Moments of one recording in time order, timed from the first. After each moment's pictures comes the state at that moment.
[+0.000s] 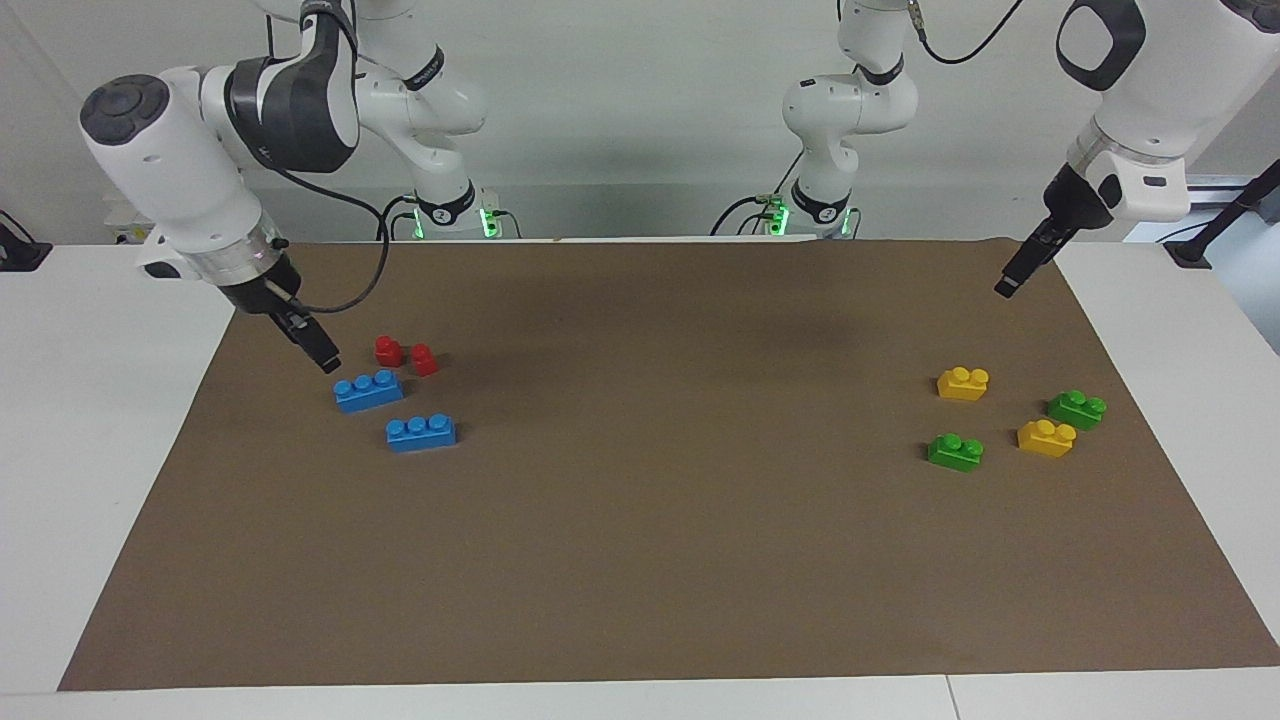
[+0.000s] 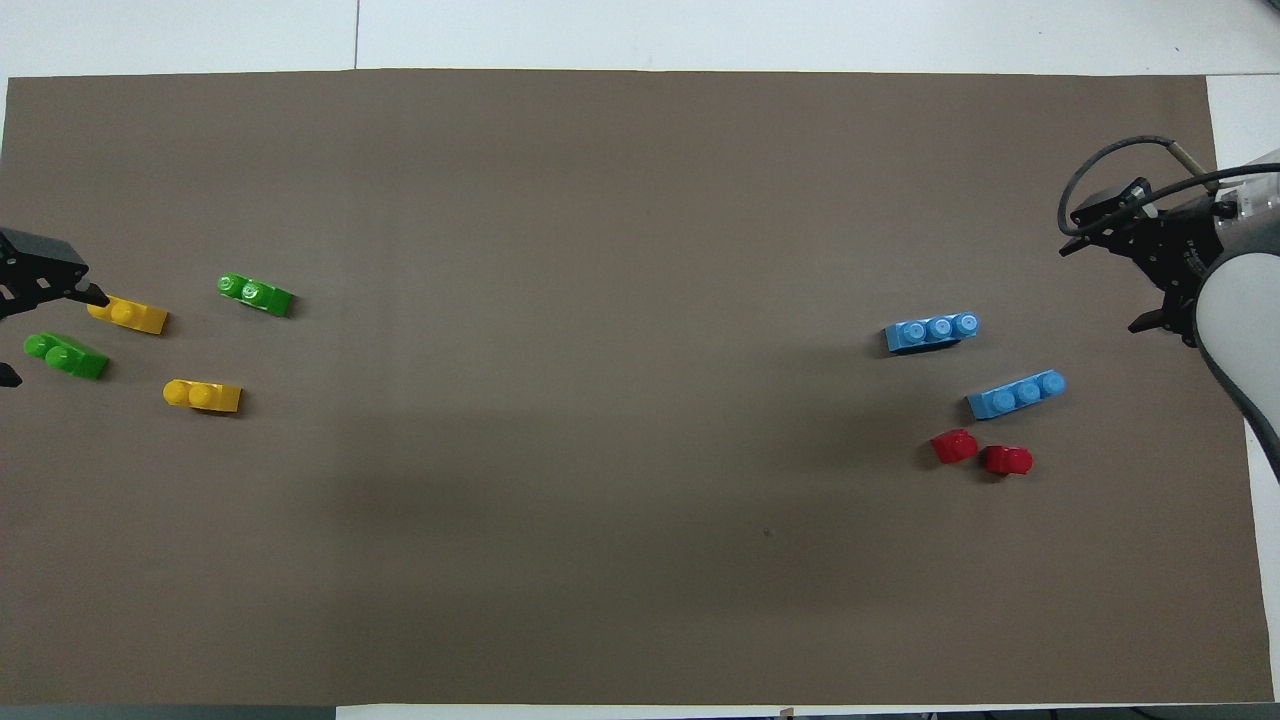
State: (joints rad) left arm -0.01 -0.06 0.06 -1.71 -0.04 1.65 -0.67; right arm -0.10 0.11 0.04 -1.71 0.07 1.78 0.91
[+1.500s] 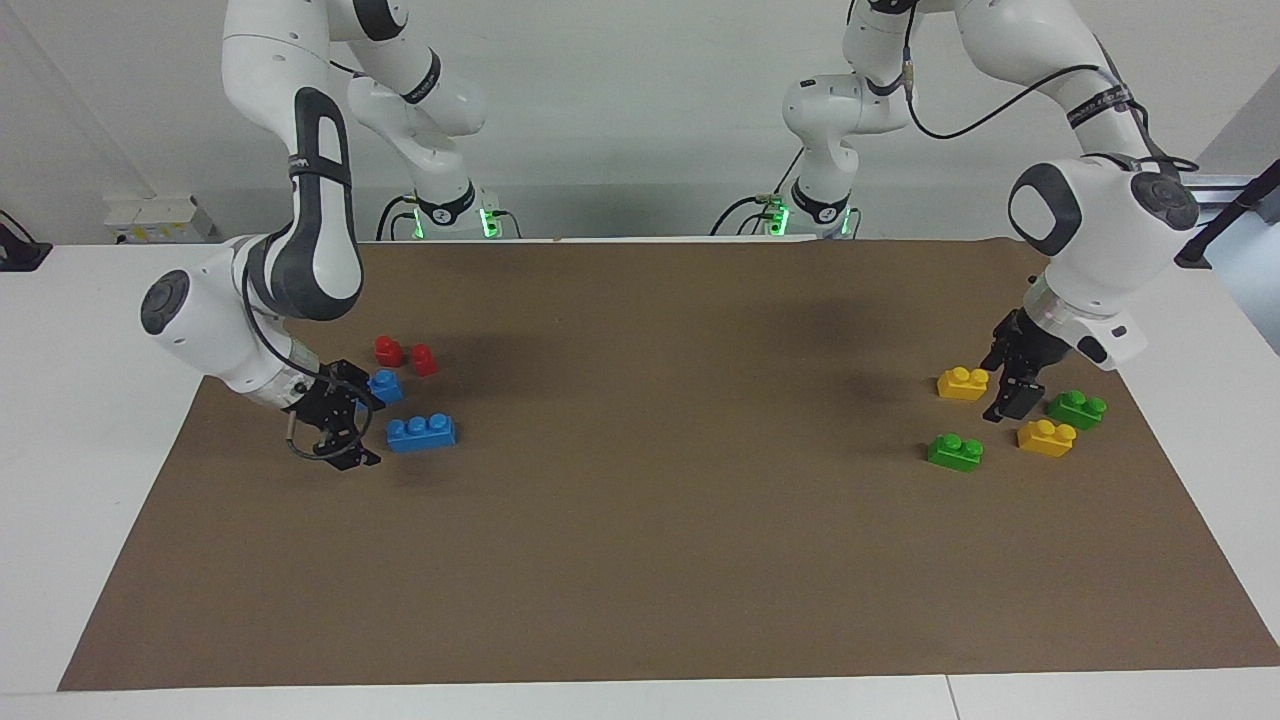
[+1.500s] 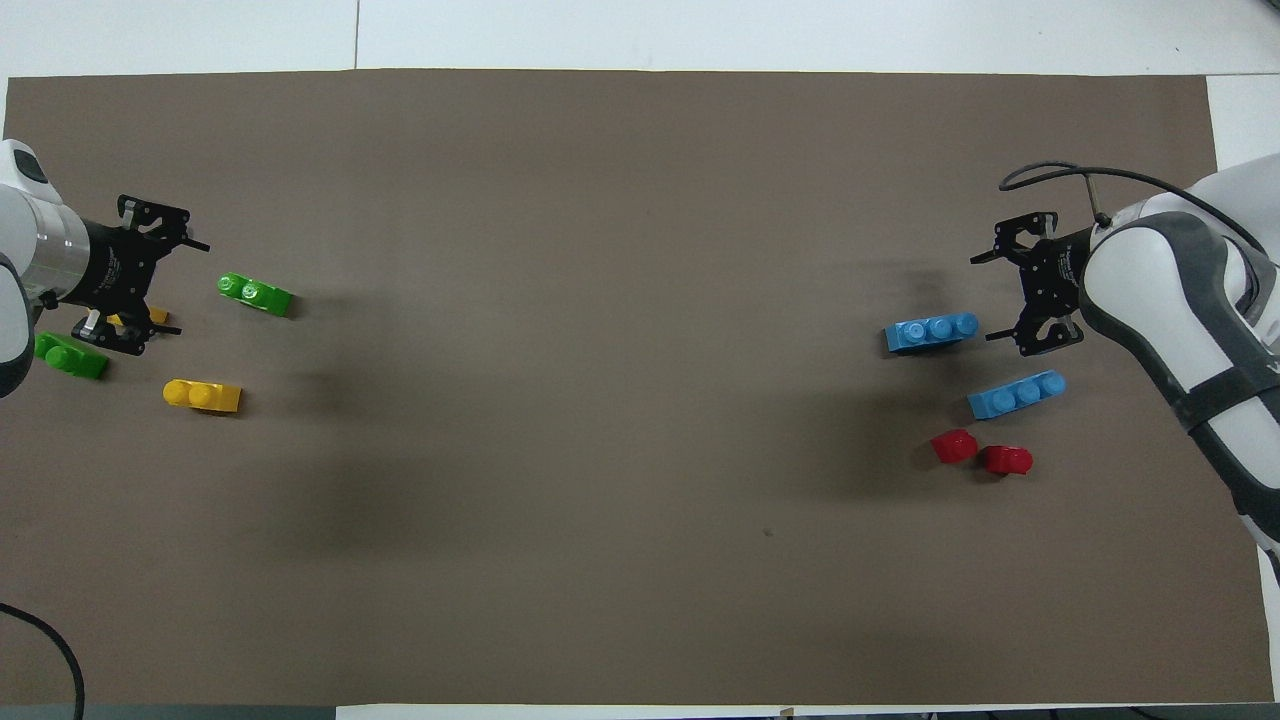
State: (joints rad) left arm 0.01 0.20 0.07 -1.85 -0.11 2.10 -1.05; right arm -0.15 0.33 0.03 -1.87 0.37 2.11 1.14
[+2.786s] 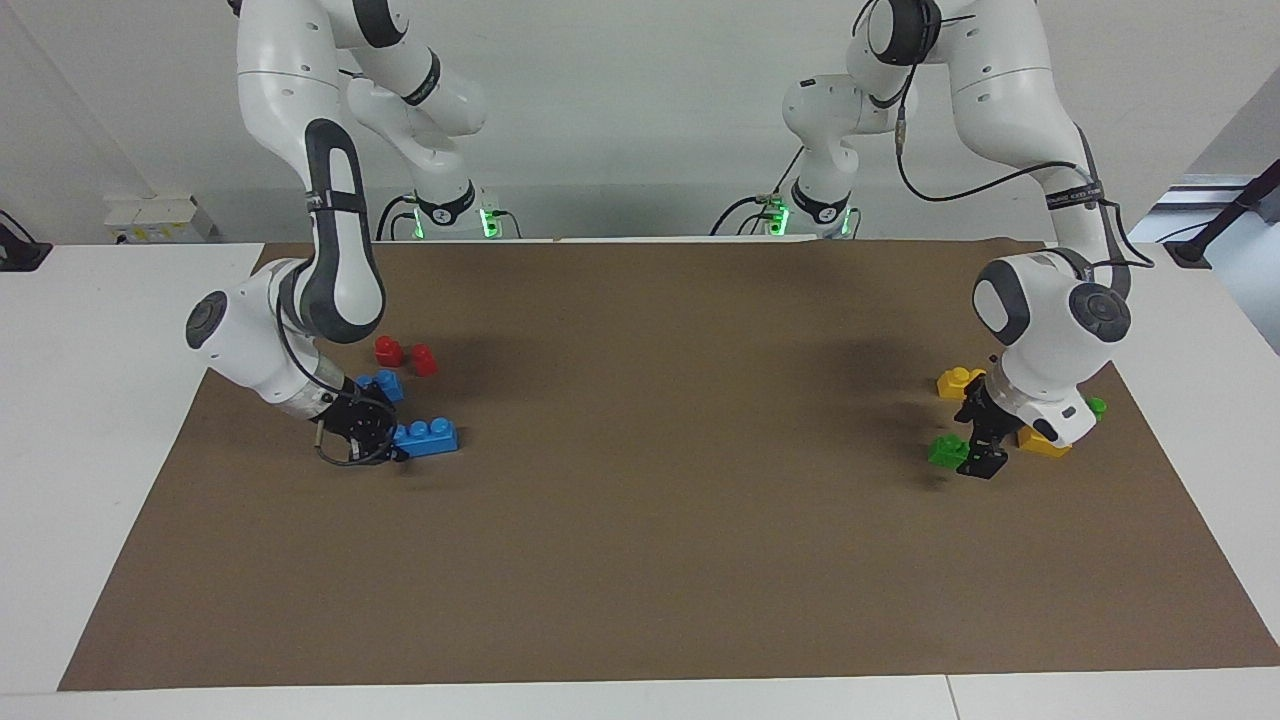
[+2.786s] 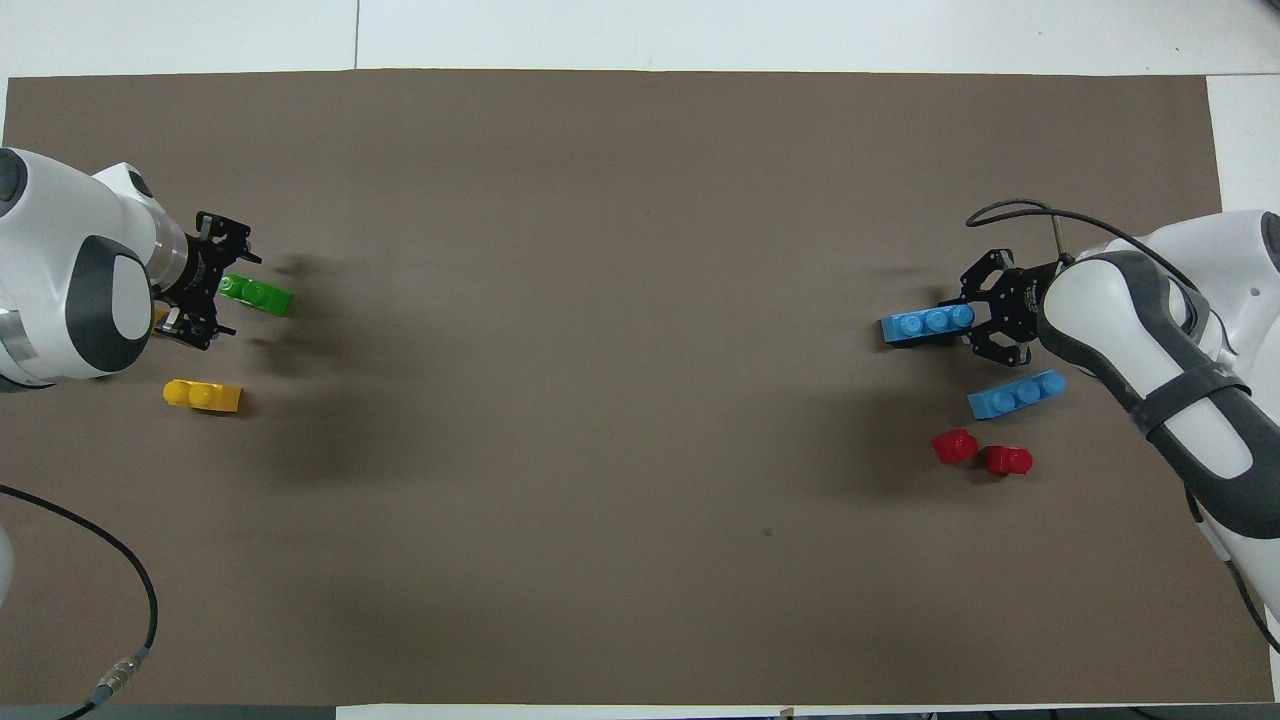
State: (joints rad) left arm -0.01 0.40 0.07 -1.82 -0.03 2.21 -1.15; right arm -0.14 0.35 0.04 -2.00 0.49 2.27 1.00
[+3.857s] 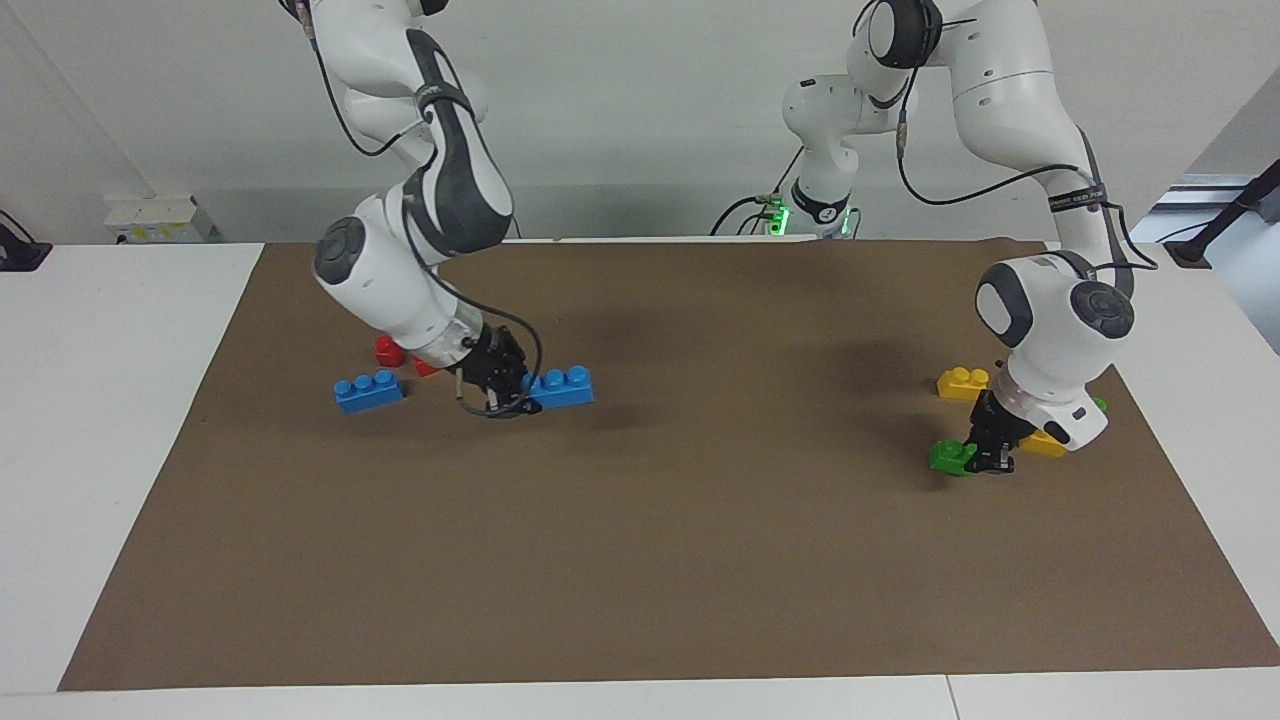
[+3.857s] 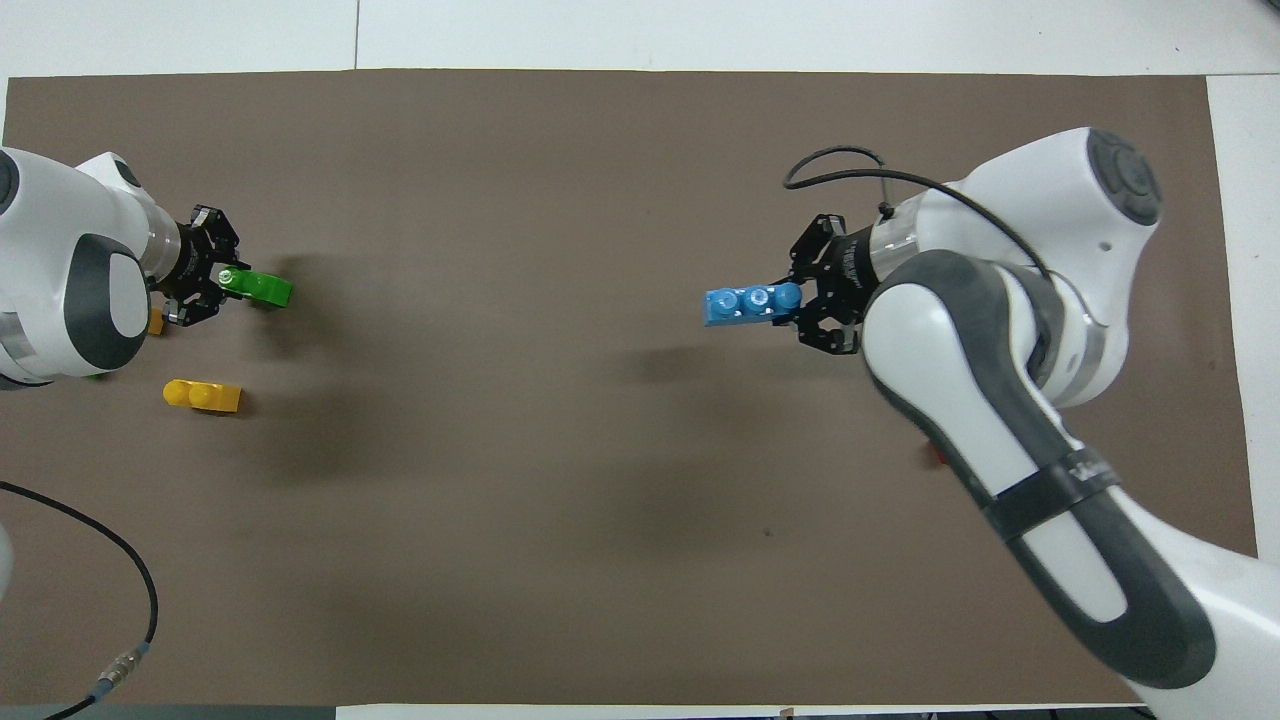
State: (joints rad) left arm -0.01 0.41 0.07 -1.81 -0.03 2.28 -1.18; right arm 0.26 0.25 0.05 -1.82 0.49 2.13 1.60
